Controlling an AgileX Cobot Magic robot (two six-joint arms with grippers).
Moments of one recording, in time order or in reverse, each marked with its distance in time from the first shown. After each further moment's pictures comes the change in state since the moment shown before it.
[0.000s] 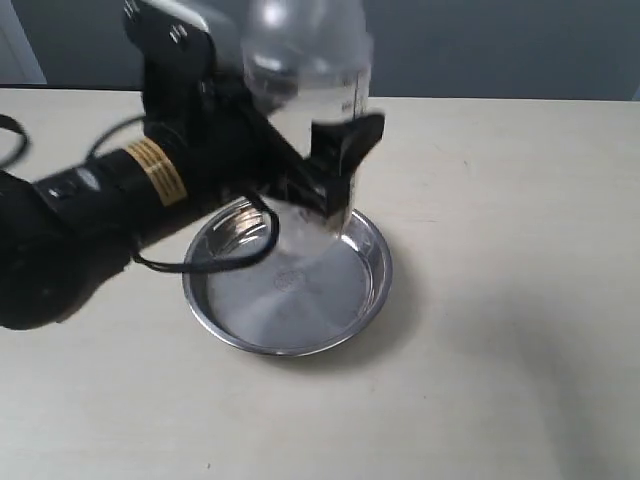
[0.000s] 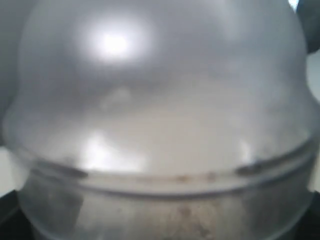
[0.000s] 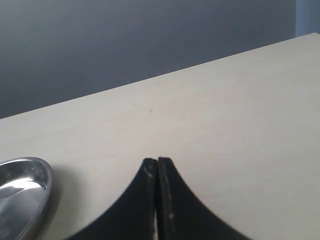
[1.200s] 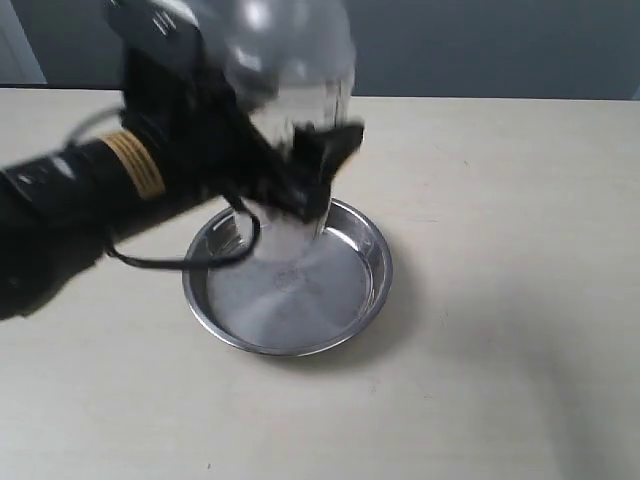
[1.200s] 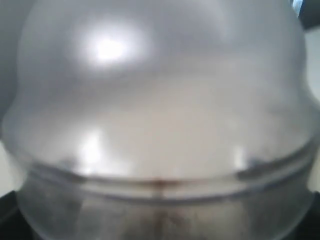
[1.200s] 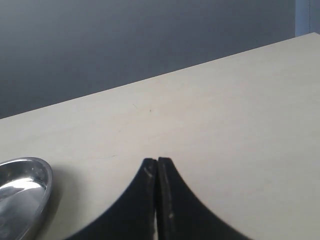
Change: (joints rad) left arm 0.023 -0.058 0.003 0.022 0.150 0.051; right arm 0.000 0.000 0.000 0.000 0.000 0.002
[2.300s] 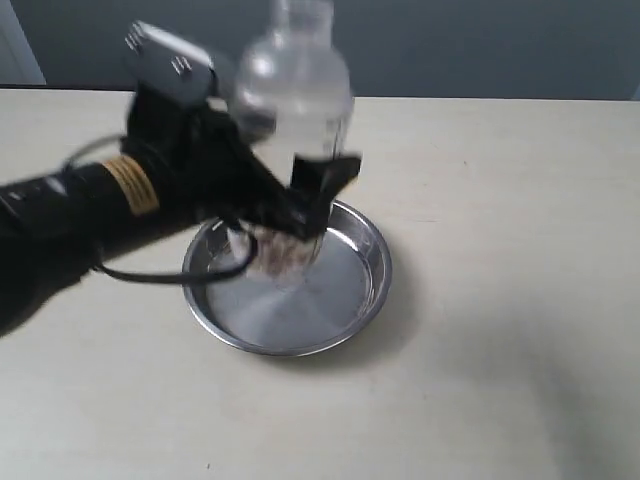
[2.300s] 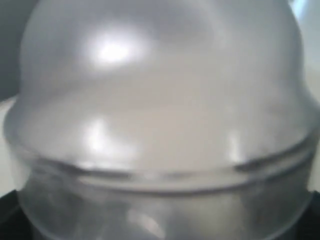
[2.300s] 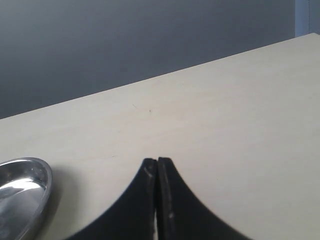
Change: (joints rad) left arm -0.047 -0.052 0.024 -0.118 0.064 0.061; right arm 0.000 0.000 0.000 0.000 0.000 0.000
